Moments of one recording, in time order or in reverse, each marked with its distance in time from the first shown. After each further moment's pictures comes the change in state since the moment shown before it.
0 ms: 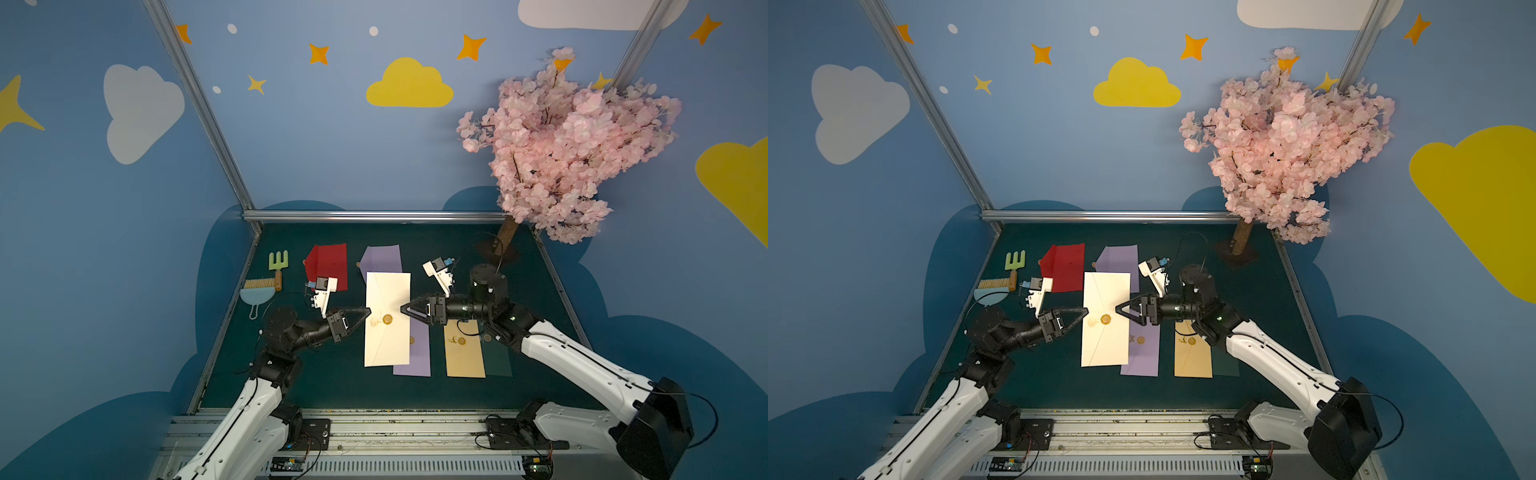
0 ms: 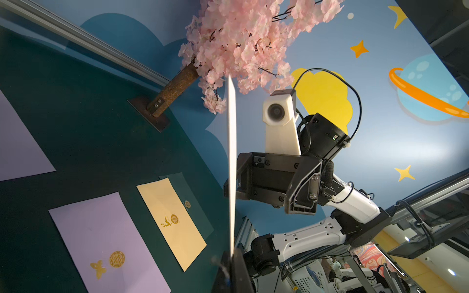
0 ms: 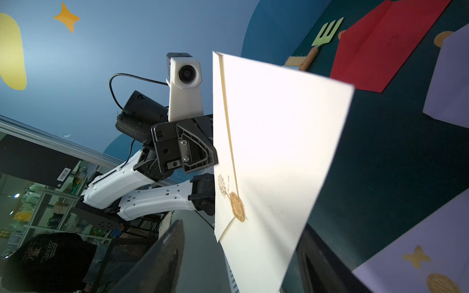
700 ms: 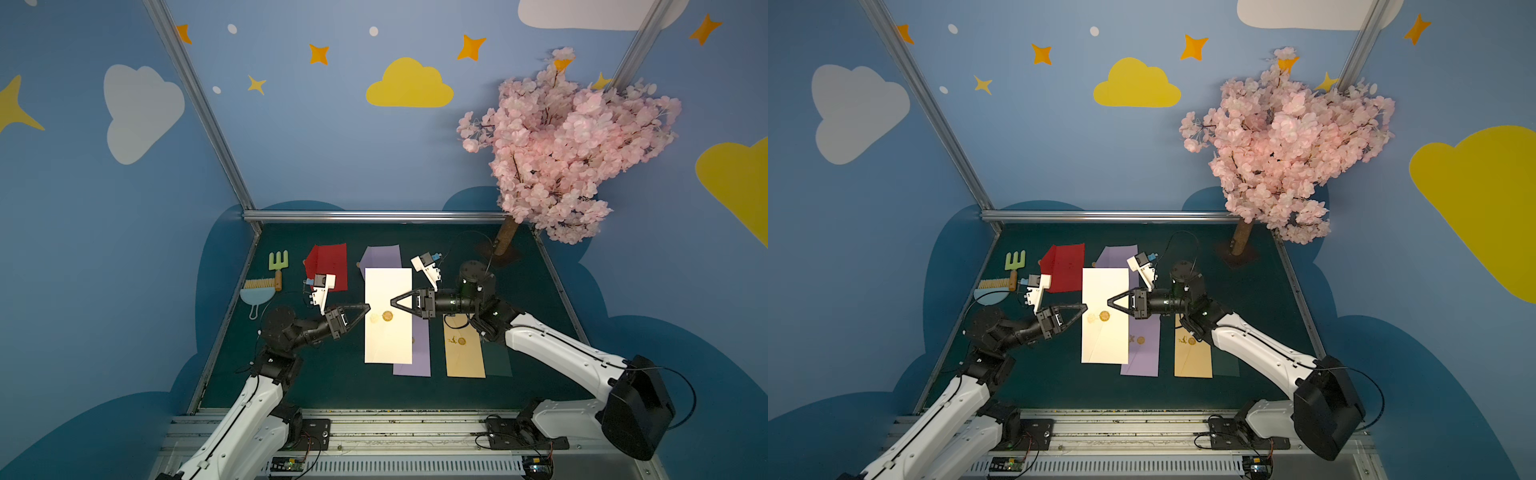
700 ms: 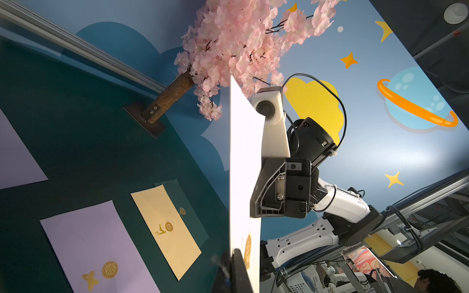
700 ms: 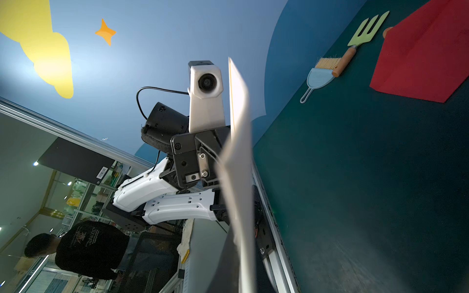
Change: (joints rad) left arm 0.018 0.024 0.000 0.065 0.000 -0.042; right arm 0.035 0.117 0.020 0.225 -0.067 0.138
